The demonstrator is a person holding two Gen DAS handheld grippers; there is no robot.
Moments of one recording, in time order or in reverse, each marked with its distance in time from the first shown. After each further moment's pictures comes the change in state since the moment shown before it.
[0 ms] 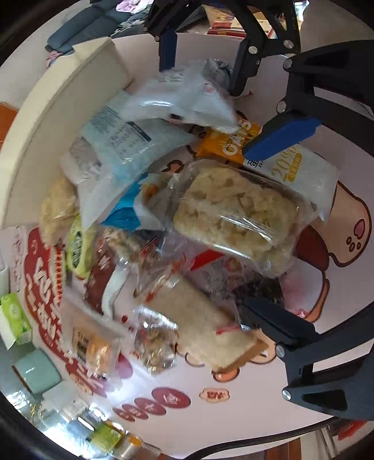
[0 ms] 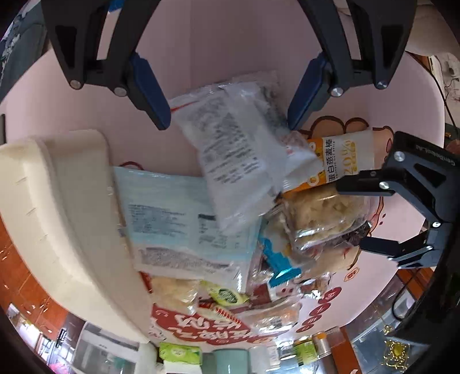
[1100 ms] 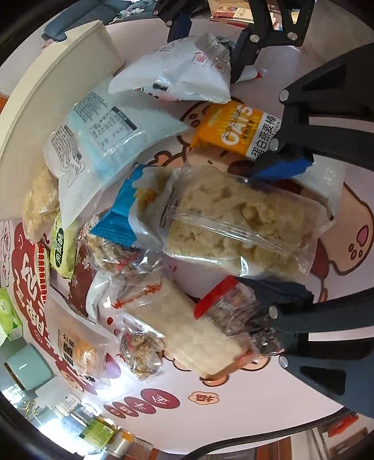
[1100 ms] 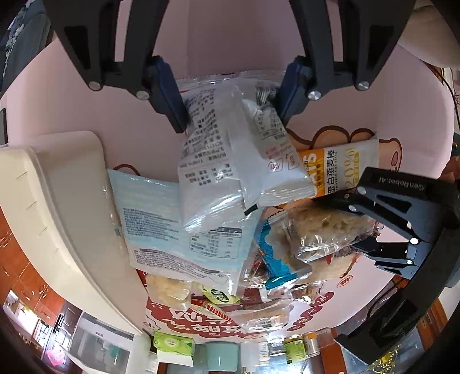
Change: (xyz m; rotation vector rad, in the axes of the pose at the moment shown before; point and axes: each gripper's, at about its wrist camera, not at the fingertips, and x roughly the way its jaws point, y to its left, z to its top) left arm 0.016 -0.021 0.001 -0.033 0.020 0.067; right arm 0.001 0.012 -0.015 -0.049 -0.074 -0.025
